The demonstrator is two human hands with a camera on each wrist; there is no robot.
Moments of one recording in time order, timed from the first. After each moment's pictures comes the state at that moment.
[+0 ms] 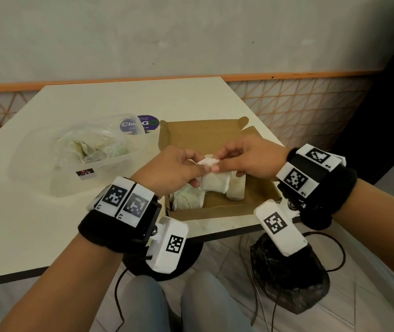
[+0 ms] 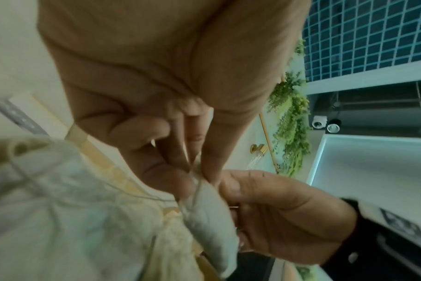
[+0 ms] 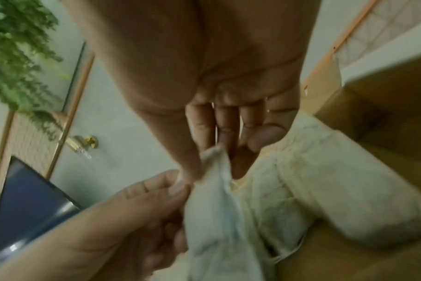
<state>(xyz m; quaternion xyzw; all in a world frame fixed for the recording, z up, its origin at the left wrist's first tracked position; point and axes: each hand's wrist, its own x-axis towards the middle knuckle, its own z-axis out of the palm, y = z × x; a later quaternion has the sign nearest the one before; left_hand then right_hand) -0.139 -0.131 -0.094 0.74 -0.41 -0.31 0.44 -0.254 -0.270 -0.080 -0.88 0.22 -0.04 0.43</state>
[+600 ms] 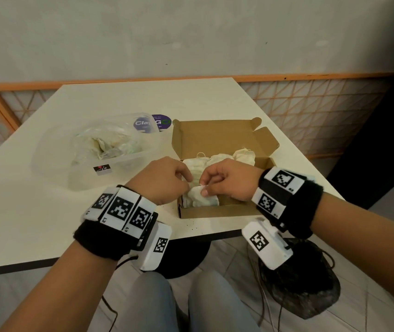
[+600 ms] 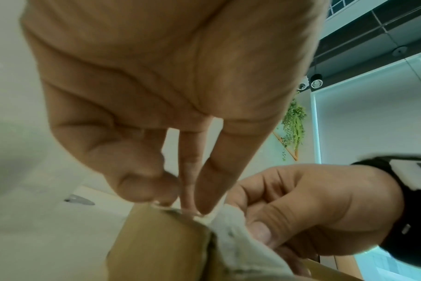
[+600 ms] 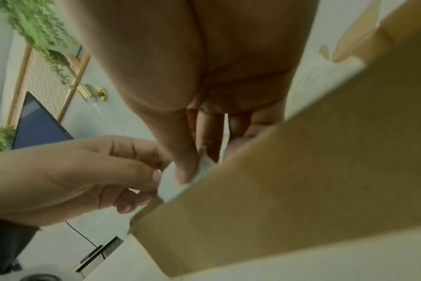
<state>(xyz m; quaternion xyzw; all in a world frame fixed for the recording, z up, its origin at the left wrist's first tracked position) -0.119 -0.103 -0.107 0.85 -0.42 -0.18 0.25 -0.229 -0.238 -0.115 -0.88 0.16 0.03 0.45</state>
